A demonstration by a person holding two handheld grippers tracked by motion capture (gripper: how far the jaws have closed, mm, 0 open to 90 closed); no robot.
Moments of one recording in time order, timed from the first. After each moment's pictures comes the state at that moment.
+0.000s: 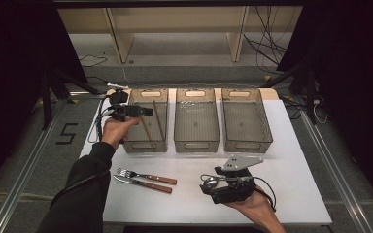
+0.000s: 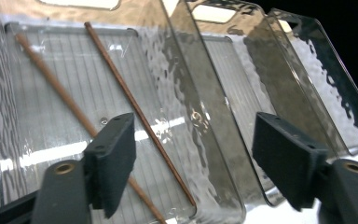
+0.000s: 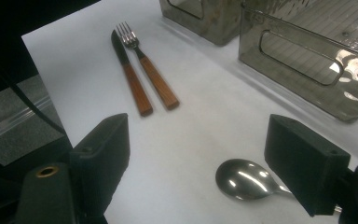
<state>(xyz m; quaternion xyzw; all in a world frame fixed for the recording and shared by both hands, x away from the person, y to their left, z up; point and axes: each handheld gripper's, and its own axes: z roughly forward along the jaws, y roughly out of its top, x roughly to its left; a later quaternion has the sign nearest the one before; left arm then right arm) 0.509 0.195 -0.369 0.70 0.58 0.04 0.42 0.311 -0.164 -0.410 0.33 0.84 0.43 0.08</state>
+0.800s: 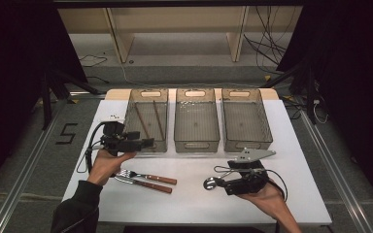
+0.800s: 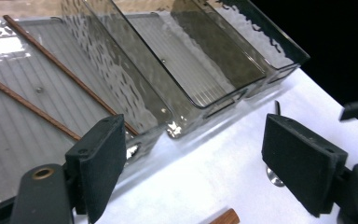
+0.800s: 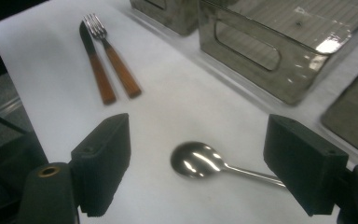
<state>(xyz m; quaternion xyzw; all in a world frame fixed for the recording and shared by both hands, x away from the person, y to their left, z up) 0.408 0.197 -0.390 0.75 0.45 0.05 0.49 0.329 -0.197 -0.406 0.34 0.84 0.40 0.10</state>
